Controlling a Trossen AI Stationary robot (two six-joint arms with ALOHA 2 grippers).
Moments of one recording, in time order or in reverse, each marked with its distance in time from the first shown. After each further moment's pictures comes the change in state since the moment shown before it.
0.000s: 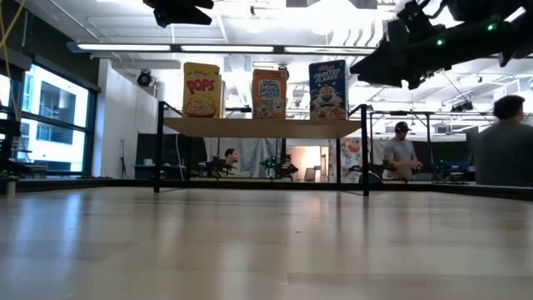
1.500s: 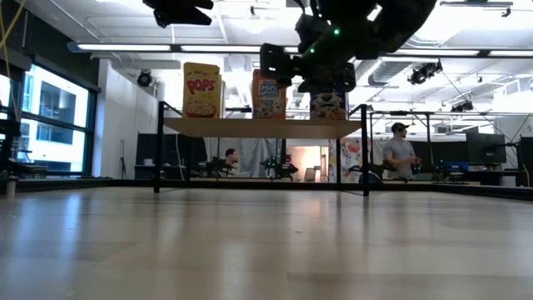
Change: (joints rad) left arm 0.000 0.000 0.000 -0.003 0.000 0.000; right arm 0.091 0.880 0.684 0.049 0.646 0.205
